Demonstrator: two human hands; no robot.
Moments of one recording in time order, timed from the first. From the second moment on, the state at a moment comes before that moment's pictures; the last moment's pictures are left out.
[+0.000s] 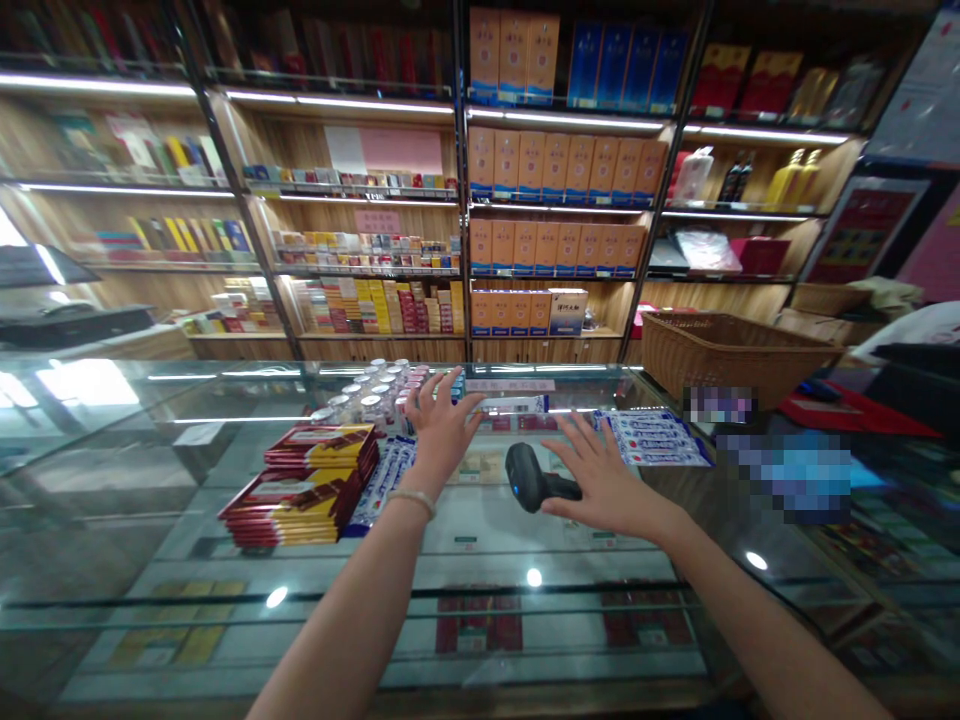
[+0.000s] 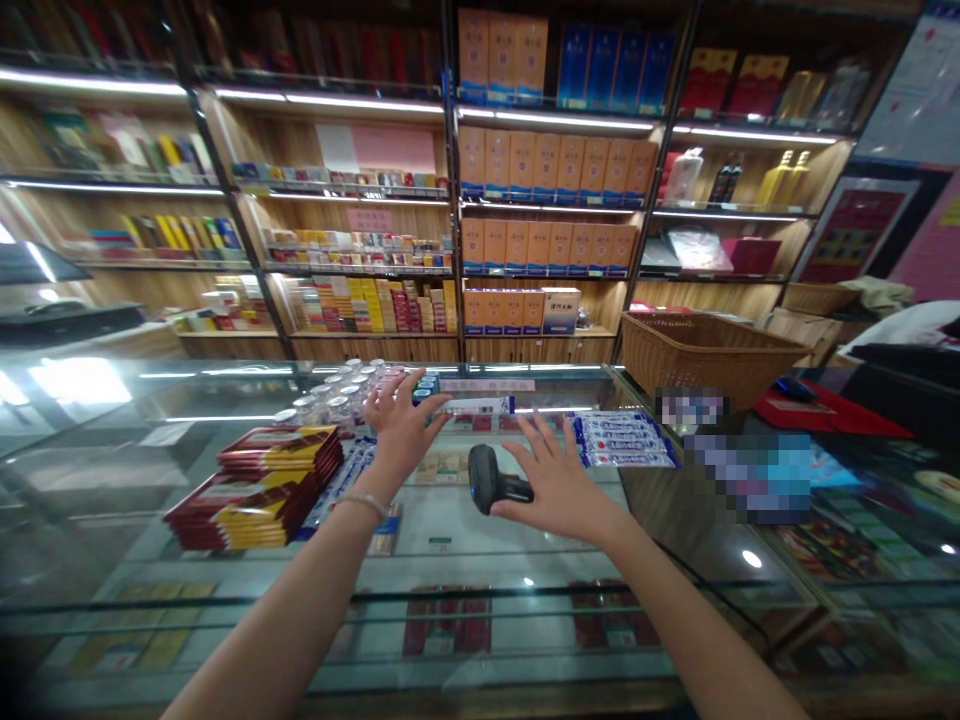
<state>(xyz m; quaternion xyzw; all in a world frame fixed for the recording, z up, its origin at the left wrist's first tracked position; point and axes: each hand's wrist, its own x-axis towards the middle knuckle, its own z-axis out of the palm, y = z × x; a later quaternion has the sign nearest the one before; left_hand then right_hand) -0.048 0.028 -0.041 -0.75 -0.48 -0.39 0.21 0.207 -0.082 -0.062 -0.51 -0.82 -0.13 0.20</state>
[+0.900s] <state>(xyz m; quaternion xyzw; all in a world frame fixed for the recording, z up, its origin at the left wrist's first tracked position) -0.040 0.017 -0.036 -0.78 -0.46 -0.37 0.21 0.196 -0.018 -0.050 -0.50 -0.75 -0.30 0.32</state>
